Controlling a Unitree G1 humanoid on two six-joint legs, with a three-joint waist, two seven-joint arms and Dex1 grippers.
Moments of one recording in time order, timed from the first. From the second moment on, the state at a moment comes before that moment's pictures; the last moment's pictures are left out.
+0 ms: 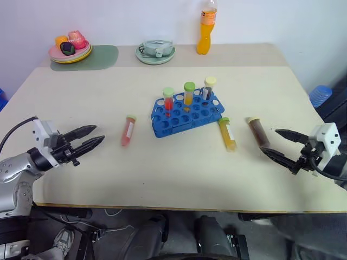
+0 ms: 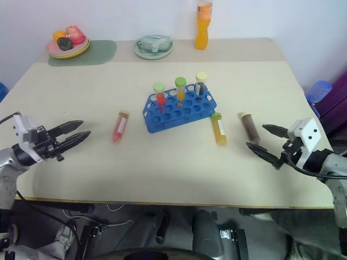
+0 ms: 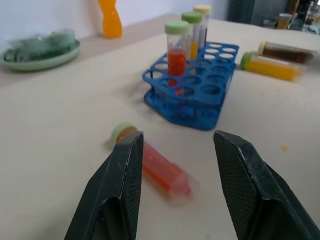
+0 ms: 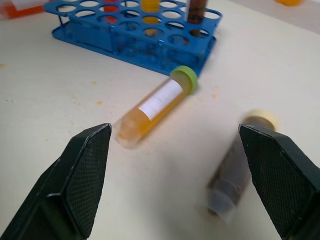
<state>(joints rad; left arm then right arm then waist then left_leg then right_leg) -0.07 0.76 0.37 0.07 -0.61 0.11 -1.15 0.10 -0.85 -0.46 -0.17 0.53 0.32 0.98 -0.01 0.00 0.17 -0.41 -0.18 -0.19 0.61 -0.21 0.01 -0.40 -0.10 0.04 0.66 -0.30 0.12</state>
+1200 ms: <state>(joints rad) -0.21 0.72 0.19 -0.10 -0.61 0.19 -1.19 -0.85 -1.00 0.13 0.17 0.48 1.36 0.65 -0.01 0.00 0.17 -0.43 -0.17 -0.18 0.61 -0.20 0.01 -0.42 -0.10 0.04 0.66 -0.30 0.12</state>
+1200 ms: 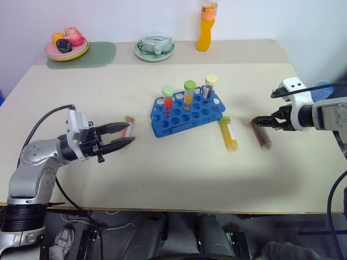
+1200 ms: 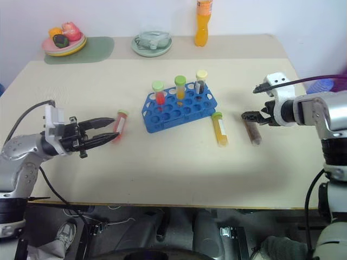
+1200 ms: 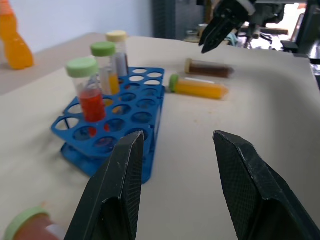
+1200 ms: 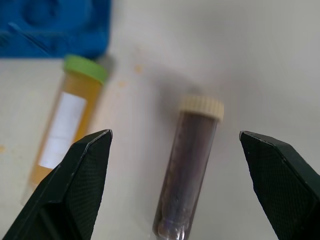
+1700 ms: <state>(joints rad) -0.26 0.74 0.14 -0.19 -0.68 0.30 -1.30 -1.14 -0.79 0.29 0.67 0.30 1.33 0.72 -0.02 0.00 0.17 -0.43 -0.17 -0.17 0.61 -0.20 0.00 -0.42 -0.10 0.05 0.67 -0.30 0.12</state>
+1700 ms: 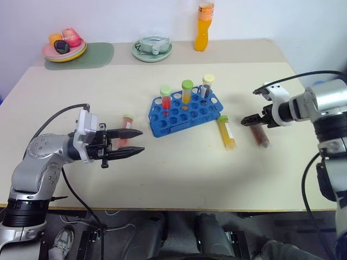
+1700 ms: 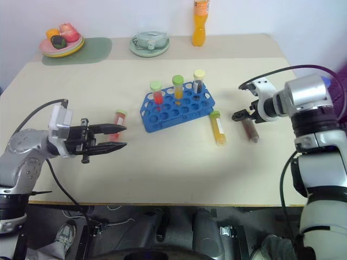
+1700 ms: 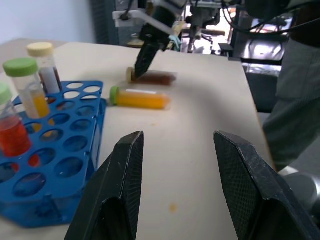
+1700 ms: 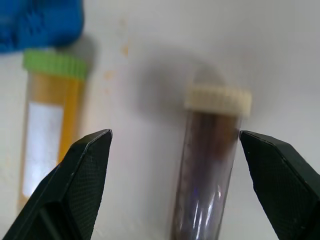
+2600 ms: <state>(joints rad) -0.21 0.72 0.15 -0.26 -0.73 0.37 -1.23 -1.06 -0.79 0.42 0.58 0.07 1.18 0.98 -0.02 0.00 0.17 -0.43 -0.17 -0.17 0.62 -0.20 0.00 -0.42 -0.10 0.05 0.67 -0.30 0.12</state>
